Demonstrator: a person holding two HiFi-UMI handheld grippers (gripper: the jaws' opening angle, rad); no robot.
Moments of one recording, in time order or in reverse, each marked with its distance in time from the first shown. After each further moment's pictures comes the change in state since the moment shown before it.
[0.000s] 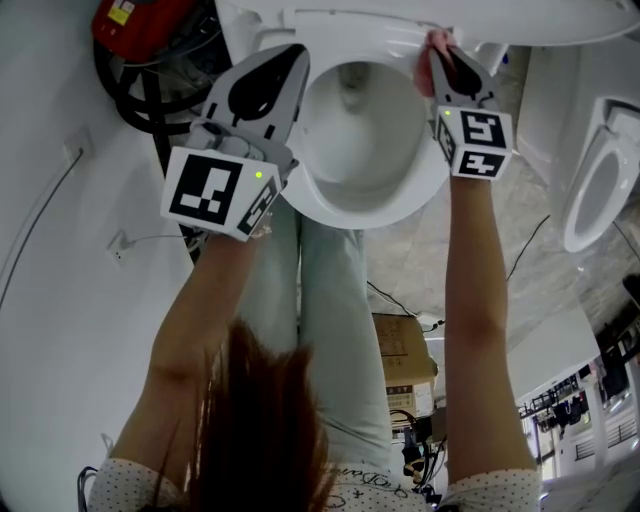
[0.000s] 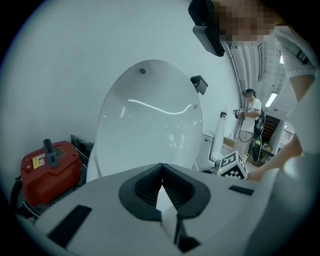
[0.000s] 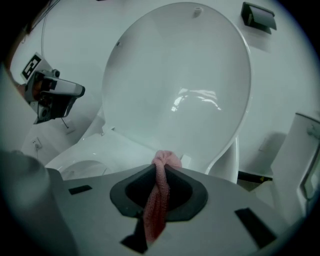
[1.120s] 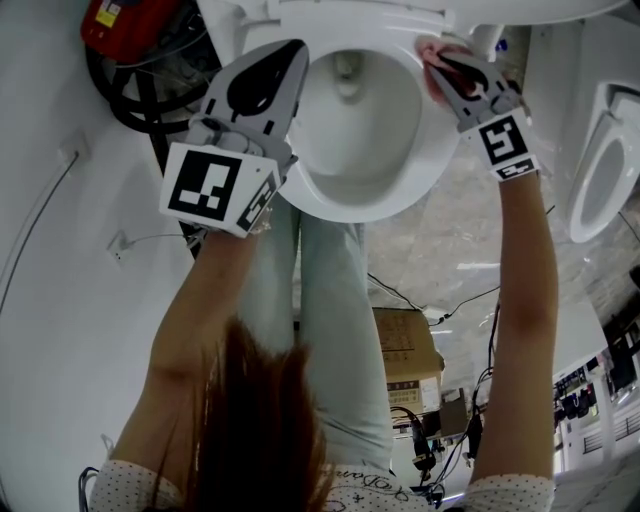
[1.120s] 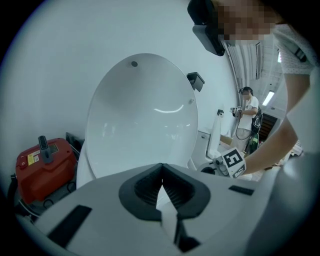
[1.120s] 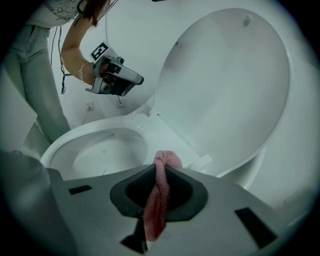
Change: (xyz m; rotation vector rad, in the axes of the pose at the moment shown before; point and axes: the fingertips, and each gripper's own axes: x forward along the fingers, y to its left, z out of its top) left arm 0.008 -0.016 -0.015 0.015 0.023 -0.027; right arm -0.029 0.022 -0.032 -0.491 -0.005 0.401
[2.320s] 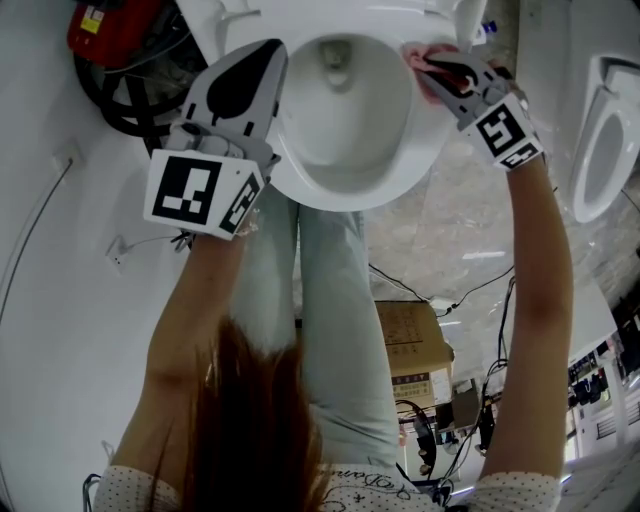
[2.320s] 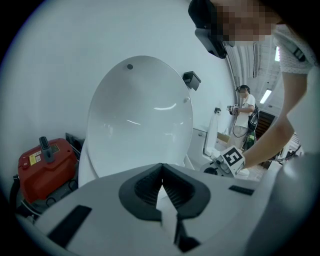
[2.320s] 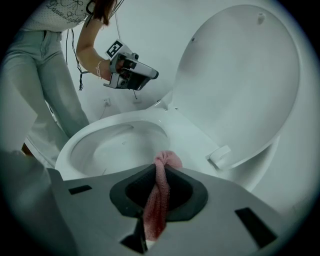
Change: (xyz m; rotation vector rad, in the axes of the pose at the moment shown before) left arm -0.016 -0.010 -0.008 0.021 0.009 -0.018; right arm -0.015 0.041 -0.020 -0.067 0.056 0.159
